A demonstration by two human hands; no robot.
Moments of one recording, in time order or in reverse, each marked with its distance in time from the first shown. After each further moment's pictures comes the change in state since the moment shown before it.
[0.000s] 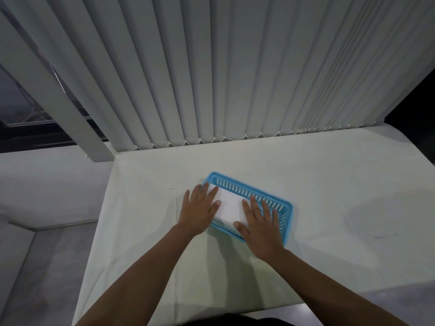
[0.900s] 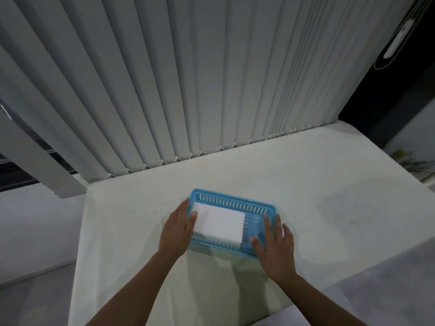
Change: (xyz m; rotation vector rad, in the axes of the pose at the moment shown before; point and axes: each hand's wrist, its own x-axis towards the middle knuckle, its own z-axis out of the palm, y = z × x) left_hand -0.005 -0.023 -0.005 -0.423 0.147 -0.003; right_hand -0.041 0.034 0.019 0.216 0.149 0.398
